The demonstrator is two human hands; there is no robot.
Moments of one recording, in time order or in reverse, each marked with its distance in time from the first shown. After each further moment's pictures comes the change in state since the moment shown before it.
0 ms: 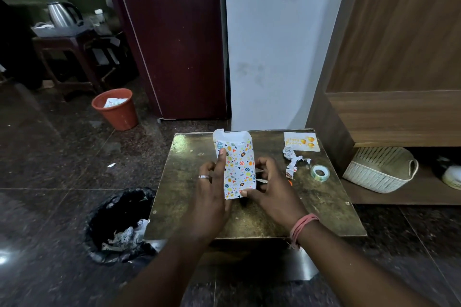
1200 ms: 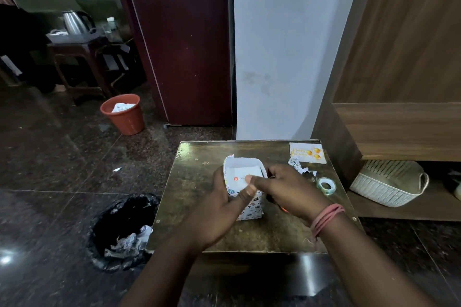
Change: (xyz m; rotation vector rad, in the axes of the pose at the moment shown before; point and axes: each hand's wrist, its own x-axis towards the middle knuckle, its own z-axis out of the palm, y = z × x) left_hand 0.021 0.046 -0.057 -0.495 -0.398 -0.394; right_hand 0.009 -0.071 -0.041 -0.012 -0.198 0.179
